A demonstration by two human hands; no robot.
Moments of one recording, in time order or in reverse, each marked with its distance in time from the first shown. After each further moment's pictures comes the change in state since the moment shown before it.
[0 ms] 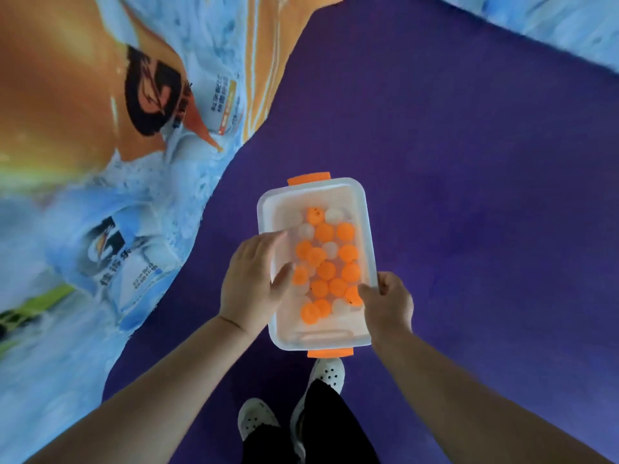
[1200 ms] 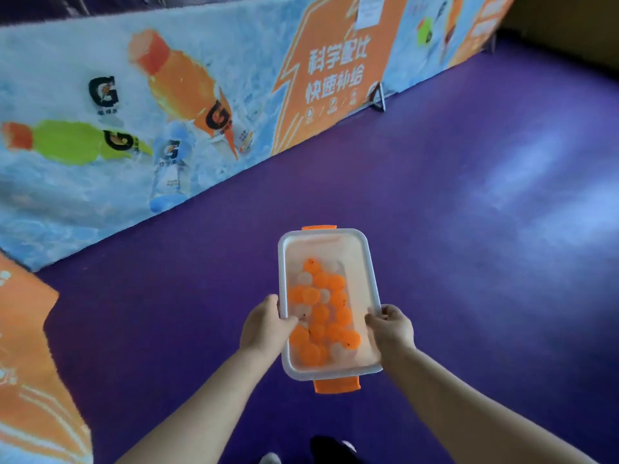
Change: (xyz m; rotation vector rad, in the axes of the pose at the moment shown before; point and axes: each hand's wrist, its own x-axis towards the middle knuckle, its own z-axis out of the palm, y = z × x) left_hand 0.074 0.504 -0.062 0.111 -0.815 0.452; right_hand -0.155 -0.080 -0.410 0.811 0.749 0.453
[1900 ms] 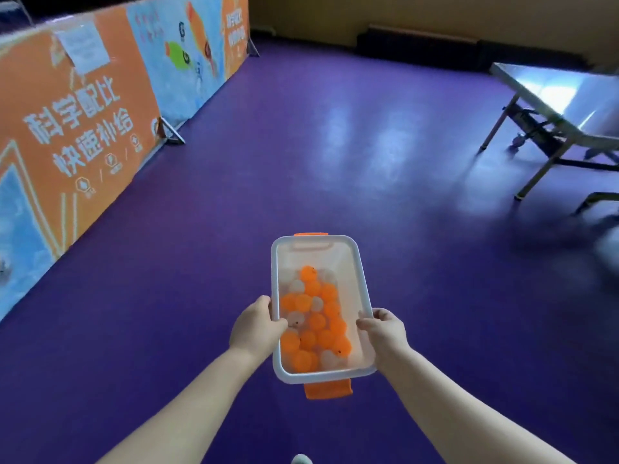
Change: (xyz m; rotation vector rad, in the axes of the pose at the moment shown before) left_hand 0.117 0.327 0.239 0.260 -0.408 0.539; right_hand 0.187 -0.003 -0.285 0.520 0.410 0.236
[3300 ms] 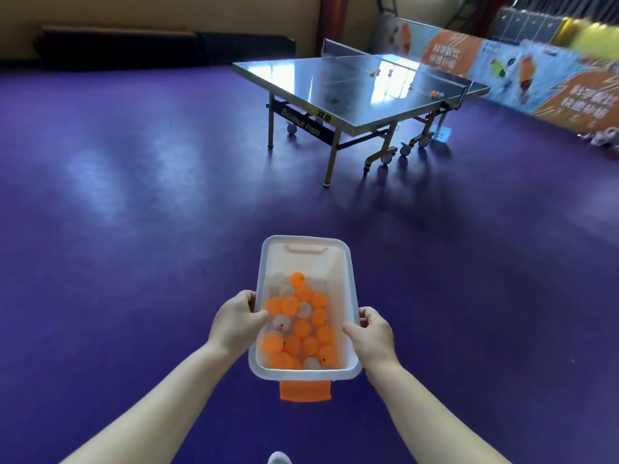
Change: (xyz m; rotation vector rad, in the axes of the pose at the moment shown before) left_hand 0.624 0.468 0.171 -0.008 -0.543 0.602; right_hand 0.485 -0.341 -0.129 0.152 0.688 -0.035
